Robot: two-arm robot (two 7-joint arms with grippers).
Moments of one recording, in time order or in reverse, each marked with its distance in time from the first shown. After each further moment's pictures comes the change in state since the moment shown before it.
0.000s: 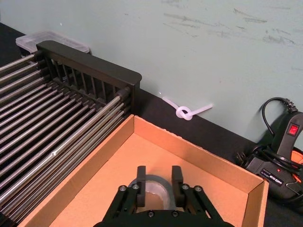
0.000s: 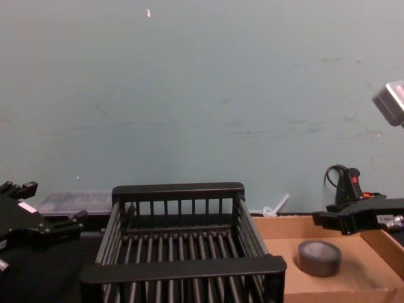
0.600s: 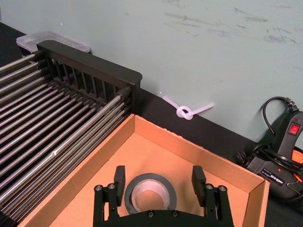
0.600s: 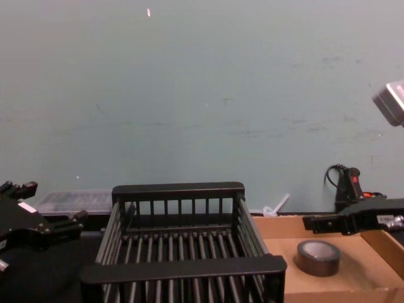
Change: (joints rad) left arm 0.000 0.000 0.000 0.000 0.000 0.000 0.000; right arm -0.001 0.001 0.000 -0.002 0.002 0.001 0.001
